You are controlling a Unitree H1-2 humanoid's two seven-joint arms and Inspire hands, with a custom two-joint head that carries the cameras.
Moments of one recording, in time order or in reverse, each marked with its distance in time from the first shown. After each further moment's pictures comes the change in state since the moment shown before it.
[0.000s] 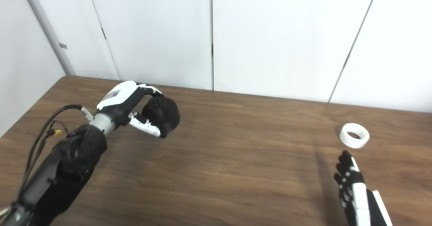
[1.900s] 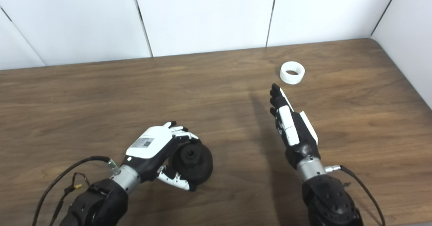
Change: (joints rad) left arm 0.243 -0.262 -0.258 -0.049 0.249 -0.263 -0.112; right arm -0.038 0.010 0.098 -0.087 -0.027 0.147 -0.119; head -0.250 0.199
